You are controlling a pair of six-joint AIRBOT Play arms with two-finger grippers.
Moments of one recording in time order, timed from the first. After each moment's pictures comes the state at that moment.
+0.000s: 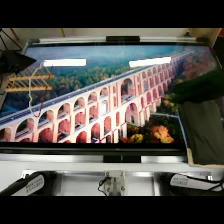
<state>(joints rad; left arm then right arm) 0.25 -1.13 1.45 0.67 -1.19 -1.24 -0.61 -1.47 1.97 -1.10 1.63 1.55</state>
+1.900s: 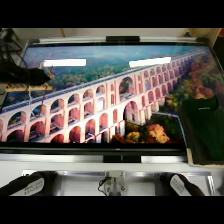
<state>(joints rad) -0.04 -1.20 1.45 1.26 -1.24 -1.42 -0.49 -1.06 1.42 -1.68 1.35 1.55</state>
